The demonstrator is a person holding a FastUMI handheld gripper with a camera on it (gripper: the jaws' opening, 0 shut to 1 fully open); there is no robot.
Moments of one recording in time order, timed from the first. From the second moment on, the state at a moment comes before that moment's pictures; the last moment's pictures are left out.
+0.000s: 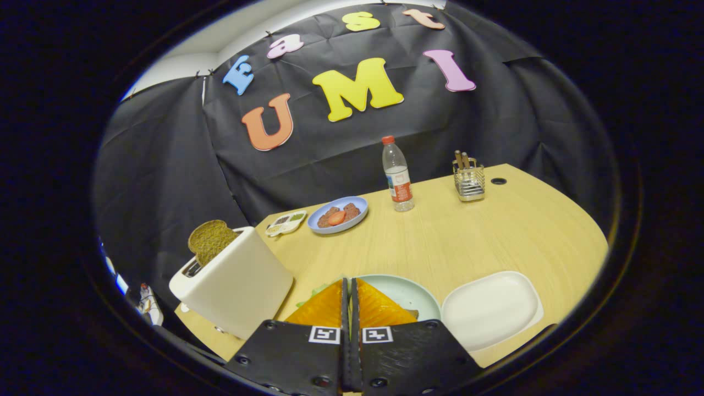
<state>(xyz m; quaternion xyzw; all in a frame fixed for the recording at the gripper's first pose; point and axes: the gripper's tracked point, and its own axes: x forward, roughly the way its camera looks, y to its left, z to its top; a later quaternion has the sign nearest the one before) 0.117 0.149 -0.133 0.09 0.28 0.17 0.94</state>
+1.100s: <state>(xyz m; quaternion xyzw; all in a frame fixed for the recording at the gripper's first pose) 0.070 0.169 -0.013 0.01 0.08 0.07 0.99</state>
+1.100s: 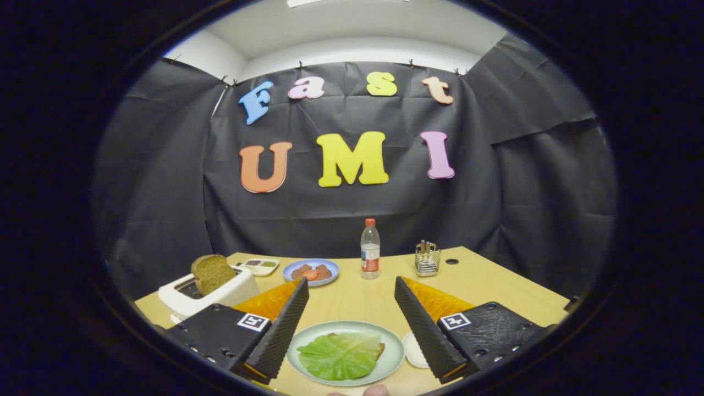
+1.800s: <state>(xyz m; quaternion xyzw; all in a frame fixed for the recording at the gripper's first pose) 0.039 0.372 -0.029 -0.02 0.10 0.16 0.98</state>
